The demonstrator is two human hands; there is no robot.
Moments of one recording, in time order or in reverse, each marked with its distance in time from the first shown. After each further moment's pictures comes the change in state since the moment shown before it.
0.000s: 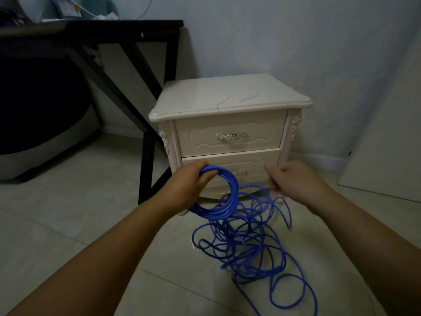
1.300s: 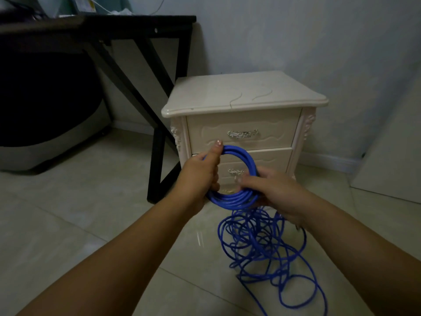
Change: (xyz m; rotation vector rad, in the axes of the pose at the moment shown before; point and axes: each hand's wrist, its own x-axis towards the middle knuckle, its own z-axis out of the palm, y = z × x) left_hand -0.007 0.024 0.003 -1.008 0.188 -0.299; right_hand -0.018 -0.030 0.039 0.536 -0.386 -0.085
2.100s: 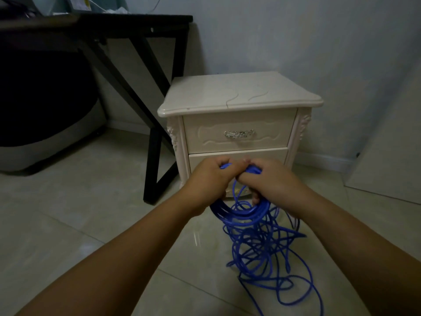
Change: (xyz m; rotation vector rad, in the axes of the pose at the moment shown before) left_hand -0.003 -0.004 0.008 0.406 -0.228 0.145; right_hand -0.002 -0.014 -0.005 -0.330 0.134 -0.116
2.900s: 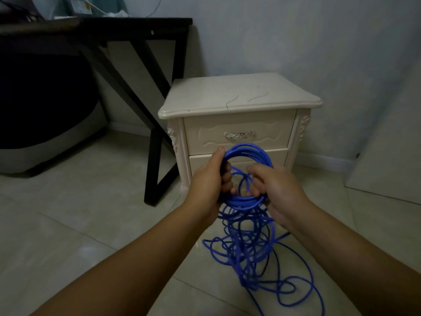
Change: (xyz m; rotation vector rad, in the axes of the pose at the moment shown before) left_hand -0.002 -0.001 0.015 -0.633 0.192 -0.207; right_hand -0.002 0.006 0.018 0.692 0.234 0.175
